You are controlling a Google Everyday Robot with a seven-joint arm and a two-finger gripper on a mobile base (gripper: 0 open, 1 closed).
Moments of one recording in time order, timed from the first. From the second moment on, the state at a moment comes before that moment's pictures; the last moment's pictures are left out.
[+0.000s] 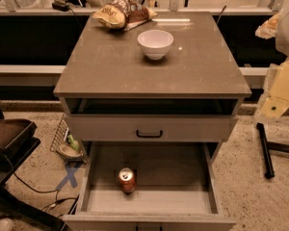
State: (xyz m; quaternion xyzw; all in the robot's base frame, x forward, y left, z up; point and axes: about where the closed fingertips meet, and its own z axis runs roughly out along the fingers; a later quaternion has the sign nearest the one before) arm 0.438 -0.213 0.990 -0.60 0.78 -0.05 0.18
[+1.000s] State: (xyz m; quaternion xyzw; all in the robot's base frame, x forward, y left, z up) arm 0.452 -0.205 0.963 -0.60 0.77 0.02 0.24
